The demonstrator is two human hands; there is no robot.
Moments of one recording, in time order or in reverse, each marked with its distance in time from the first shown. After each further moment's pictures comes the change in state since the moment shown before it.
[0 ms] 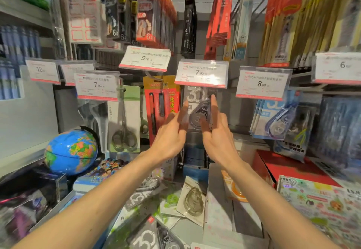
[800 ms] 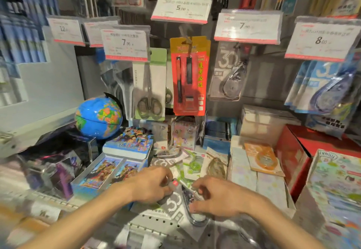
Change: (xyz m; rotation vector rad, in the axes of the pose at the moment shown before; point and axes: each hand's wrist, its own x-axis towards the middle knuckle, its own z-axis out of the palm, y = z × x) left_hand -0.154 -0.097 -0.014 0.369 -0.725 -0.292; right_hand -0.128 0.012 0.058 -0.256 -1.090 0.068
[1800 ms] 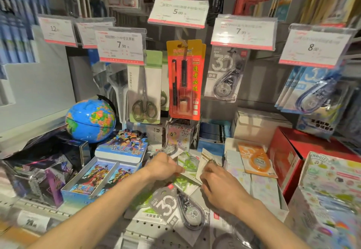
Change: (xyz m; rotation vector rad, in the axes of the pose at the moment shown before) left_hand 0.064 0.013 0.001 -0.734 0.013 -0.251; right_hand 0.020 0.033 0.015 -0.278 0.362 0.042
